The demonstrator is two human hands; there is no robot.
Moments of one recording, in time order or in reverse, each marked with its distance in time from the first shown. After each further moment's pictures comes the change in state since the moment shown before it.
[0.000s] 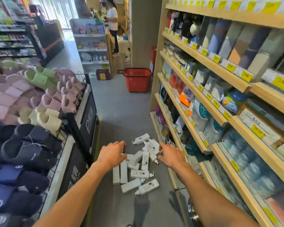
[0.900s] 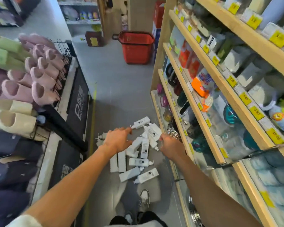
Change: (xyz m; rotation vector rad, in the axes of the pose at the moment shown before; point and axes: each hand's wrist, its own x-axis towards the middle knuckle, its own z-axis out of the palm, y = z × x) left_hand 0.237 -0.030 0.022 0.018 -0.199 0.035; right_hand 0.217 0.020 0.029 0.104 -0.131 0.070
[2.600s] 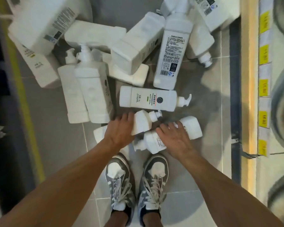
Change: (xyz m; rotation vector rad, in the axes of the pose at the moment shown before) left_hand 0.322 -0.134 0.789 0.004 -0.391 -0.088; right_hand 0.327 0.253 0.755 -0.374 -0.374 -0.480
